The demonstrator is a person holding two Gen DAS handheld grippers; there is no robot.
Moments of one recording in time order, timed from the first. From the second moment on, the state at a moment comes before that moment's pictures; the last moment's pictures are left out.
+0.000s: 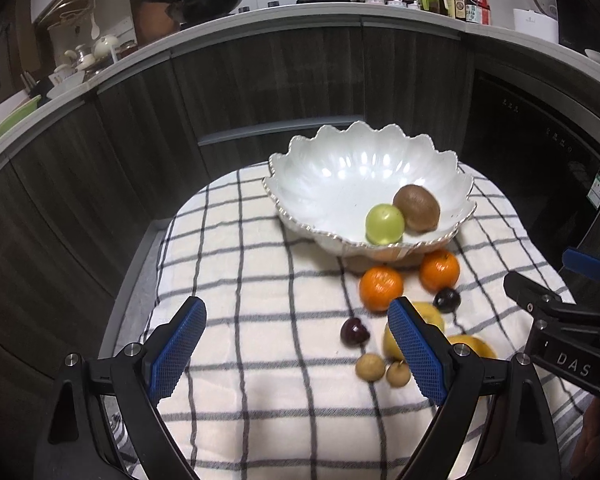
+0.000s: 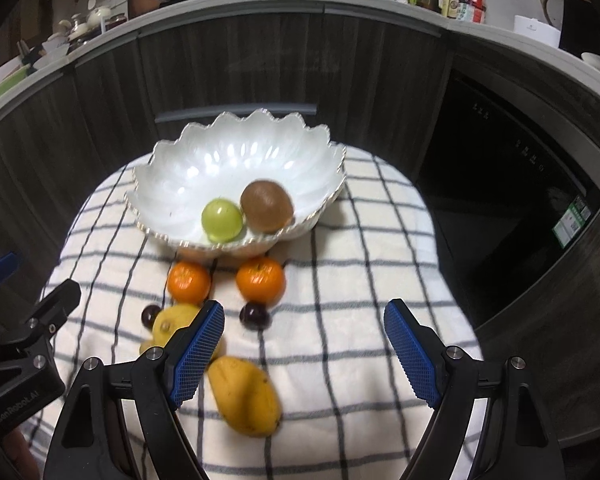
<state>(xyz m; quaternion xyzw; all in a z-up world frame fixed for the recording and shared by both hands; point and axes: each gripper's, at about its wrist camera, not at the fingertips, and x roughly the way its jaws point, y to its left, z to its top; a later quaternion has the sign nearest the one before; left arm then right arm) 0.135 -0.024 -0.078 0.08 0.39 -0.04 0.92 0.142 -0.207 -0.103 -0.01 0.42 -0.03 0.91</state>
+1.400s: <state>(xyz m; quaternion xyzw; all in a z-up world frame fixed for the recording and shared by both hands) 0.122 -0.003 -0.141 0.07 0.42 -0.02 0.91 0.134 -0.177 -0.183 -0.02 0.48 0.04 0.87</state>
